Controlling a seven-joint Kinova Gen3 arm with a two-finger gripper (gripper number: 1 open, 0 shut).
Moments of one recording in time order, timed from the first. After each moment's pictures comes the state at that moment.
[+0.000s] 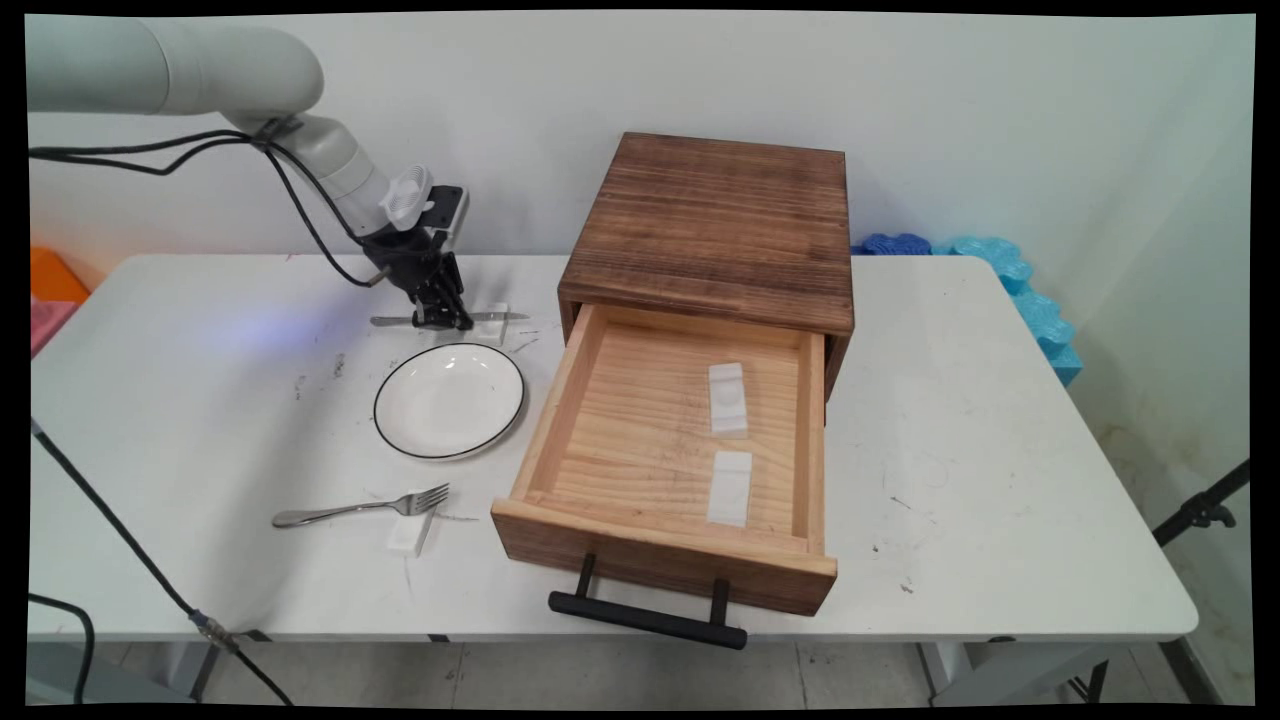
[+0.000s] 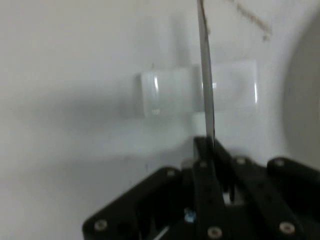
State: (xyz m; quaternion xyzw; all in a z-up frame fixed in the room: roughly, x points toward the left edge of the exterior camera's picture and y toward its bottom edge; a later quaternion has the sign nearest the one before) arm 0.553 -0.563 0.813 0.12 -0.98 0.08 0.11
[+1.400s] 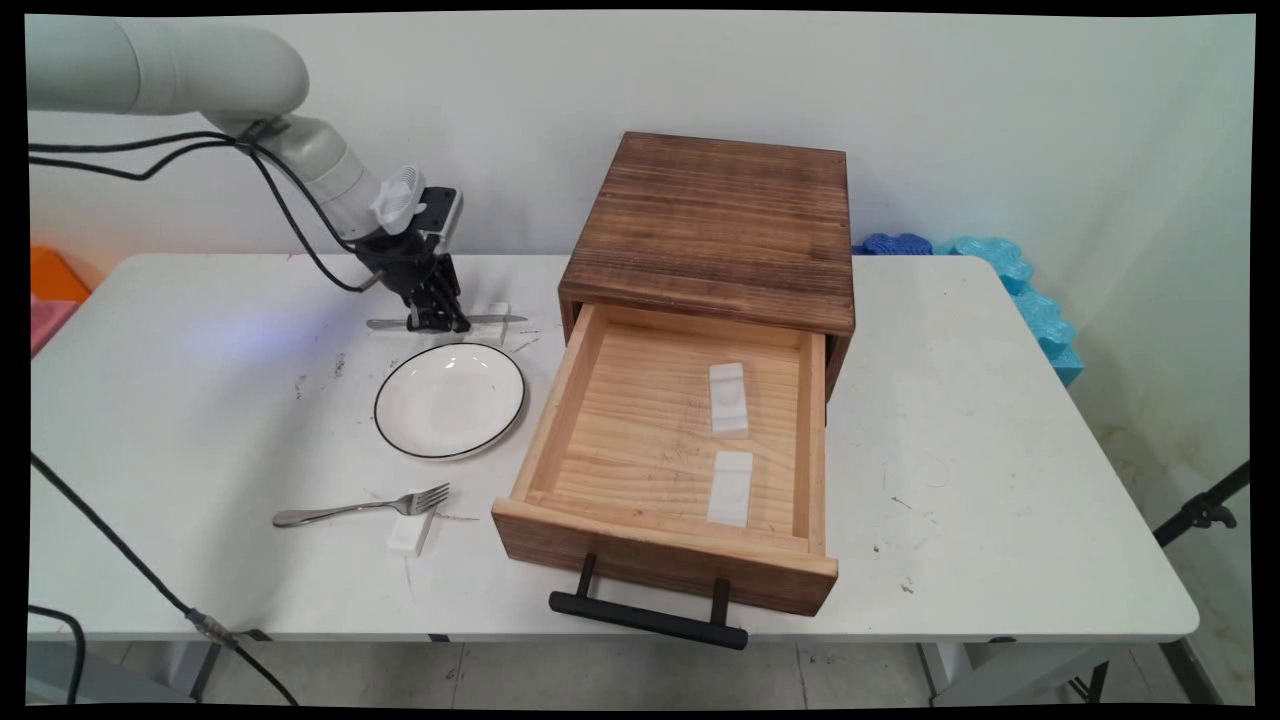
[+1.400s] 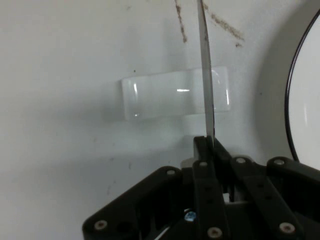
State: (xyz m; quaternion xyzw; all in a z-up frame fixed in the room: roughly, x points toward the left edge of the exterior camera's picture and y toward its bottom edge) arm 0.548 -0.545 0.825 0.11 -0.98 0.09 0.12
